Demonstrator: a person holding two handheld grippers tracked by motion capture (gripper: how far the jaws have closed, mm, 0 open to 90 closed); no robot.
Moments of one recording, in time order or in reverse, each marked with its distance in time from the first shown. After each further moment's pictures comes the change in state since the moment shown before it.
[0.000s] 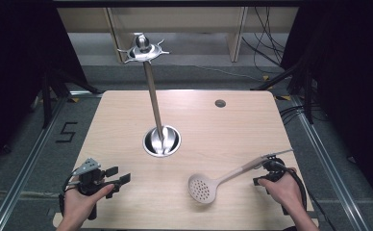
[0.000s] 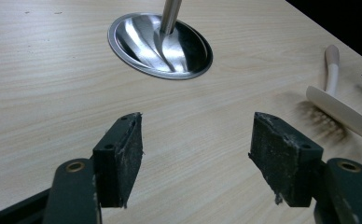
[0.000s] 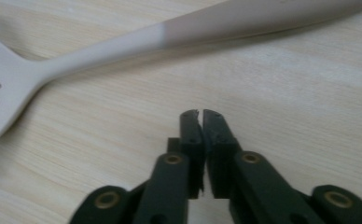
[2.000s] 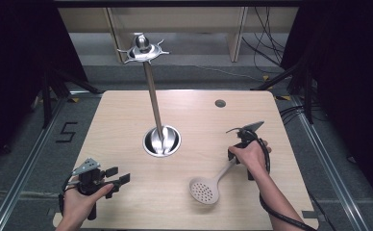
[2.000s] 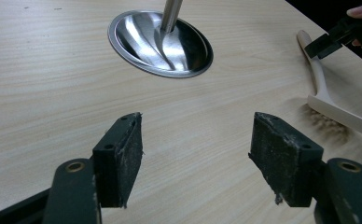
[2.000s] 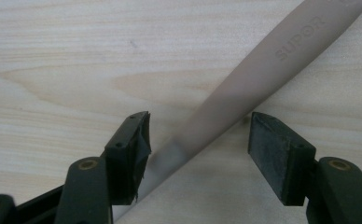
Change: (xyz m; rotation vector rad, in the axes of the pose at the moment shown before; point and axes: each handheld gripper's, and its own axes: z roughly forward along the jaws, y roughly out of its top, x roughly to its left) left arm 0.003 0.000 0.000 0.011 -0.007 -0.013; right arm 0.039 0.105 0.045 0.110 -0.090 0.285
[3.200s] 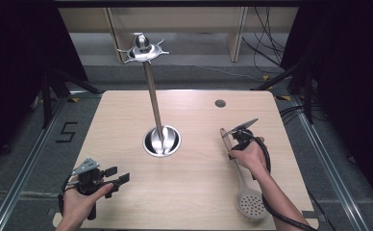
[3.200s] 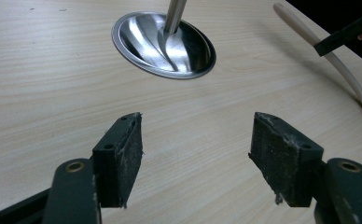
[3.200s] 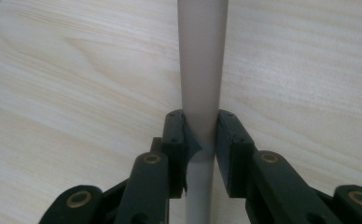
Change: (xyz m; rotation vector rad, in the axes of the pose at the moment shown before) left arm 0.000 0.000 -0.002 -0.006 0.017 -0.005; right arm 0.009 -0.008 -0.016 -0.078 0.052 -0.305
